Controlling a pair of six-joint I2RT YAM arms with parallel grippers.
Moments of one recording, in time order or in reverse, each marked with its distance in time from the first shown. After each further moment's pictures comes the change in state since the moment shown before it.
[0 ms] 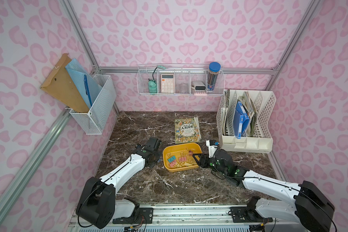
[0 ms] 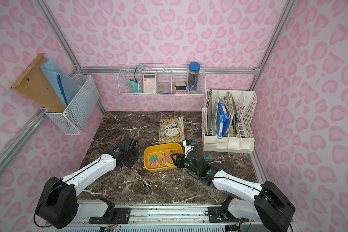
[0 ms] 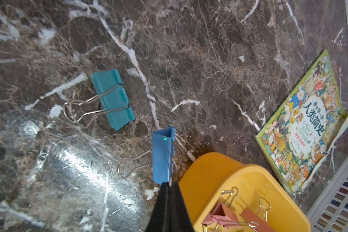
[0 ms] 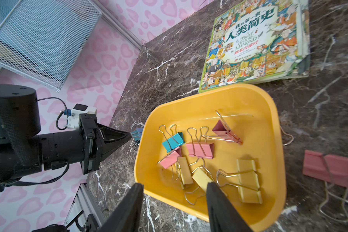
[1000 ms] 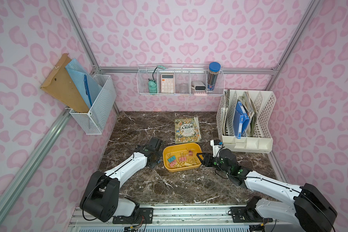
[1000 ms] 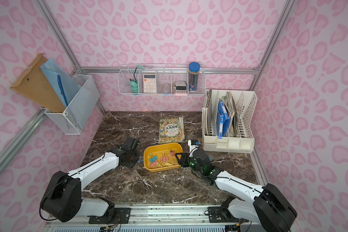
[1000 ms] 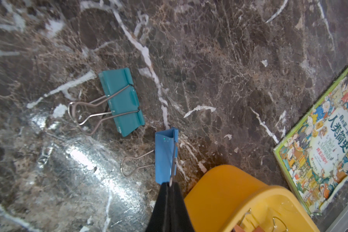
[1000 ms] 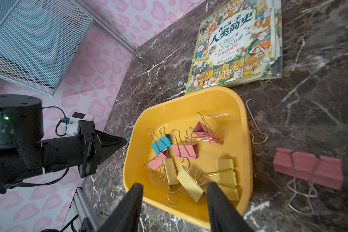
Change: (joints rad) left arm 0.002 0.054 0.004 -0.004 -0.021 -0.038; right arm -0.090 -0.012 -0.046 0.022 -0.076 -0.012
